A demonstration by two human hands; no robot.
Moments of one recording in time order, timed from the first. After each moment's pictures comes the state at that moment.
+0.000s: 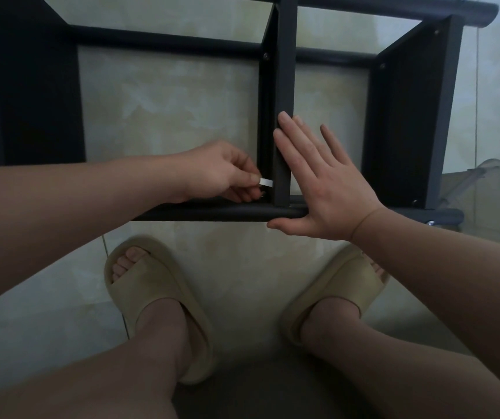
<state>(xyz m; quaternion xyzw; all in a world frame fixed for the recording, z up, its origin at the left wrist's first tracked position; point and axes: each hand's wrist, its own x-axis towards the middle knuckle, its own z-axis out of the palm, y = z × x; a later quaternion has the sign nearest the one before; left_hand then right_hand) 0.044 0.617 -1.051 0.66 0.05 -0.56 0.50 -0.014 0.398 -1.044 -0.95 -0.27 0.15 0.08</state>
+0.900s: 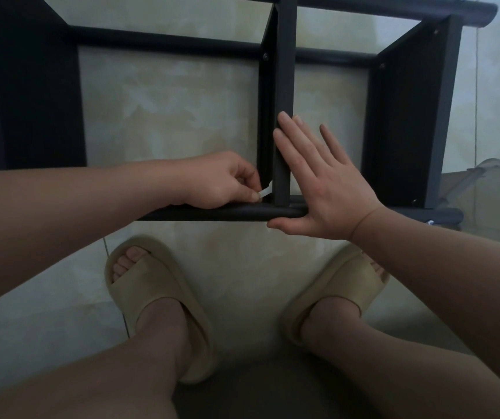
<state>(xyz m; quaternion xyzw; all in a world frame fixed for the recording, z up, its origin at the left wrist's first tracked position) 0.043 0.618 -1.059 0.72 -0.11 -0.56 0.39 -0.014 0.397 -1.043 -0.94 -0.28 0.16 0.08</state>
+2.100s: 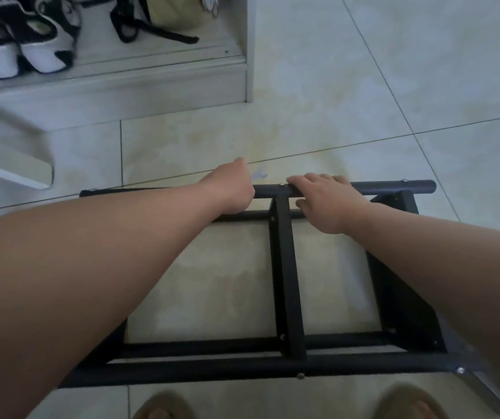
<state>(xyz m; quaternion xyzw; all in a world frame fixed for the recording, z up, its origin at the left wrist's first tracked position) 0.226 0.591 -0.997 0.95 -0.05 -0.28 0.16 0.181 0.397 -1.010 -0.97 -0.11 0.23 0.03</state>
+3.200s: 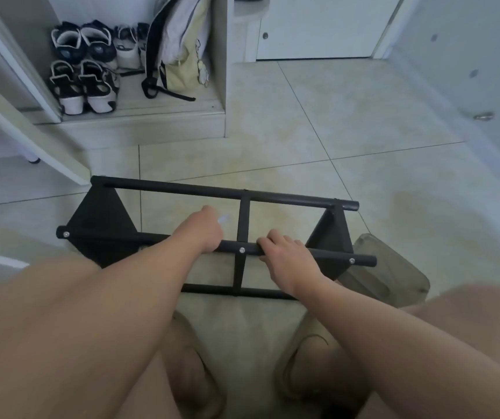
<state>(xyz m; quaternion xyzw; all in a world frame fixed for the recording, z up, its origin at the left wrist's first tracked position) -0.015 0.630 -0.857 0.95 0.00 -0.26 0.19 -0.102 0.445 -0.876 -0.98 -0.11 0.14 0.05</state>
